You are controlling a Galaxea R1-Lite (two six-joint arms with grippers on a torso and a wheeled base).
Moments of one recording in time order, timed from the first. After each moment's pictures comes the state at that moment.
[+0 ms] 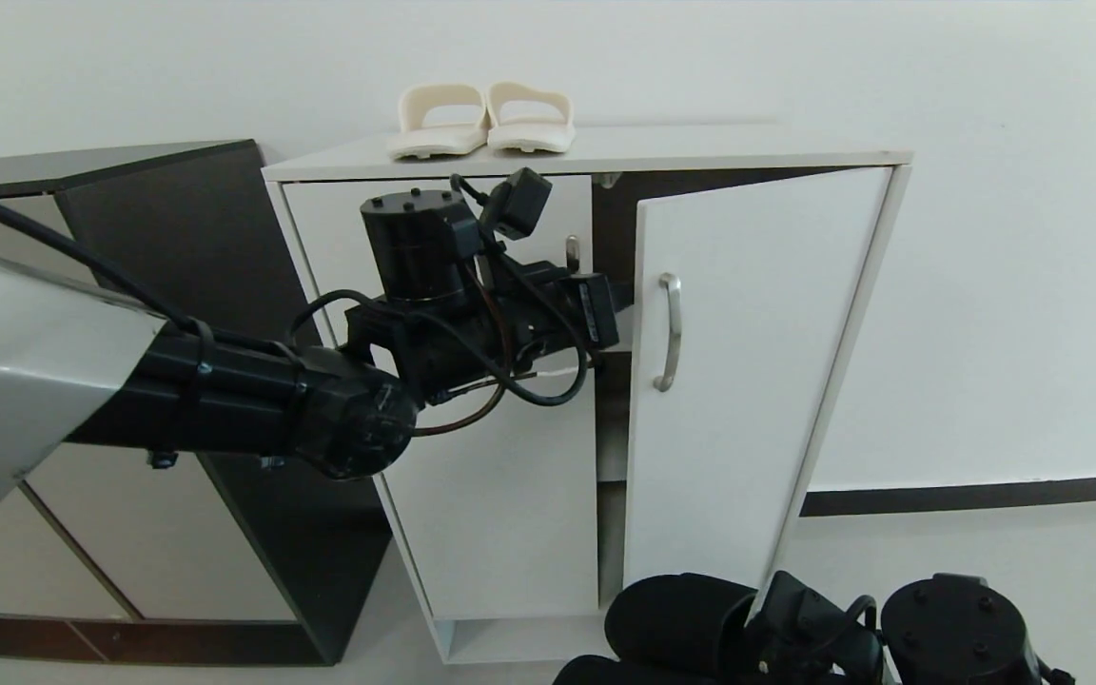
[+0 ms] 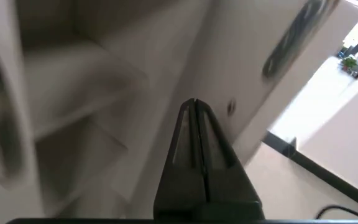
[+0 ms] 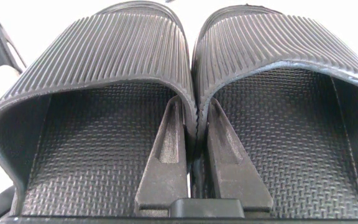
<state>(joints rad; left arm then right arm) -0.59 1.94 -1.25 -0.79 -0.45 -0.30 0.92 1.74 -0.26 -0.97 0.07 0.03</state>
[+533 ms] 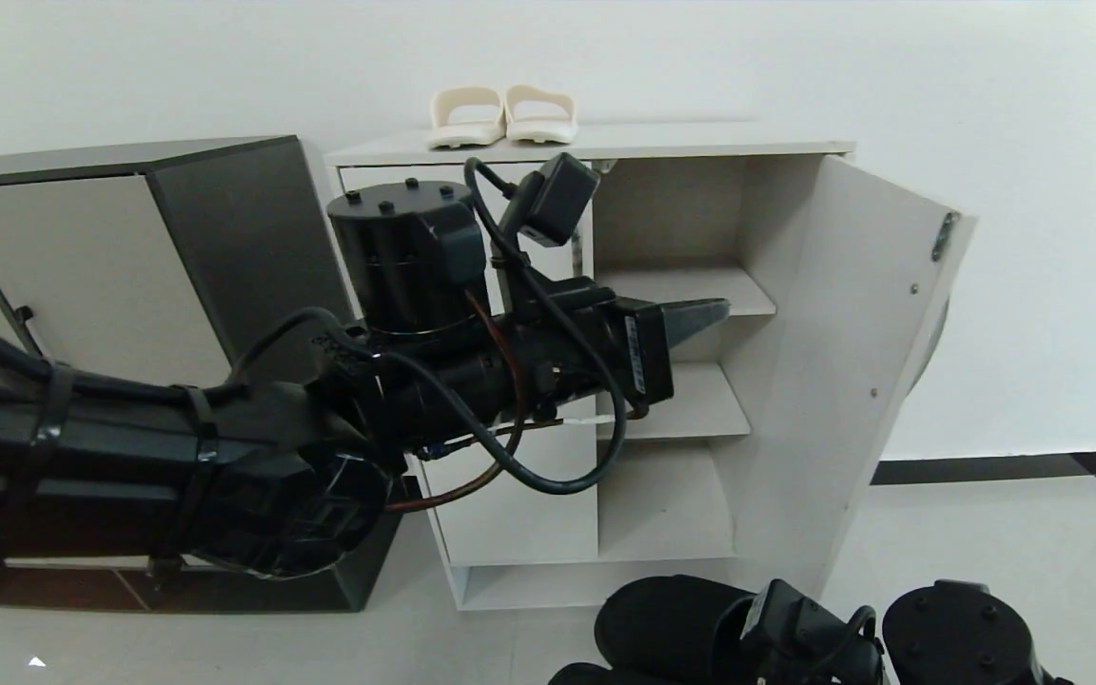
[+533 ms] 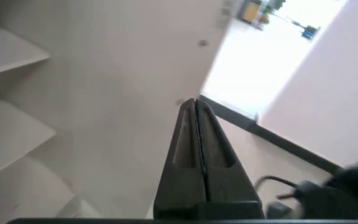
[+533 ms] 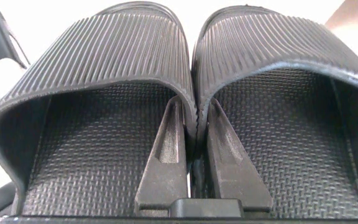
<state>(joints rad) -0.71 1.81 -1.11 -0.82 -0.42 -0.30 0.93 1.74 -0.26 -0.99 0.07 0.01</state>
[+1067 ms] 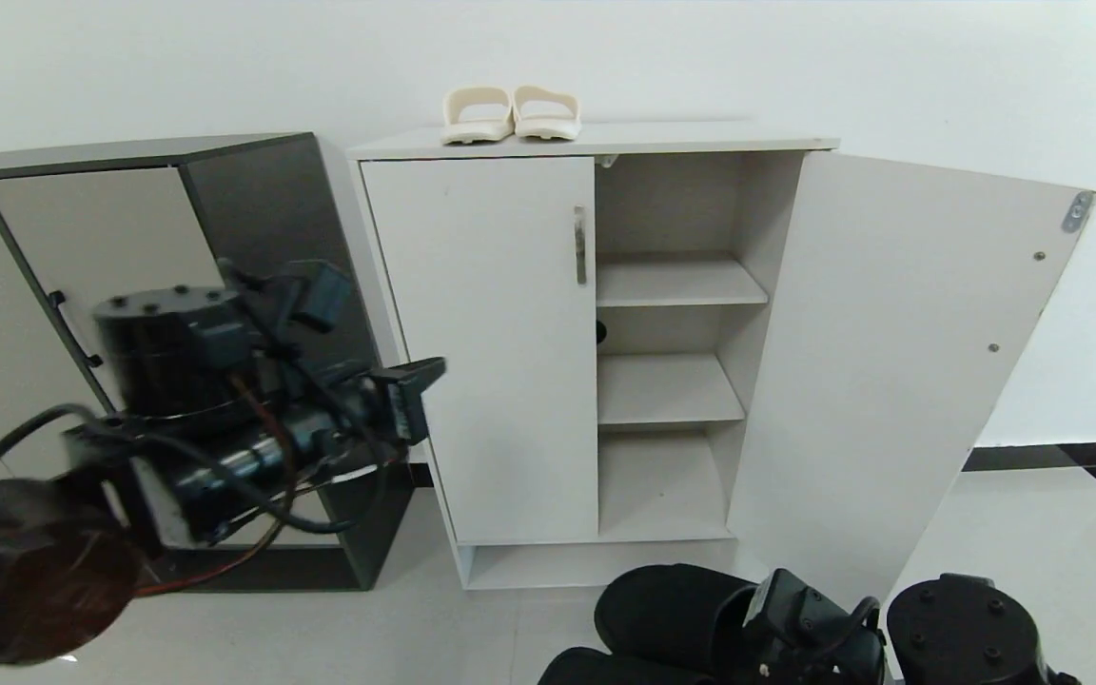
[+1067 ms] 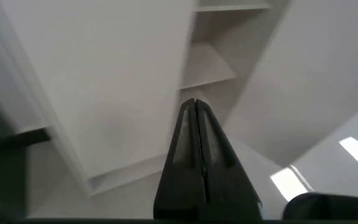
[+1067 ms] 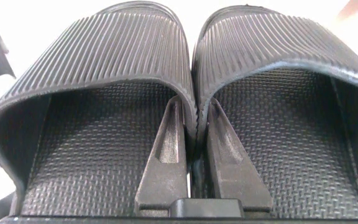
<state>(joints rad) -0.37 1.57 -0.64 -0.82 -0.05 -0.09 0.91 1.74 -0.26 -1.02 0.07 0.02</state>
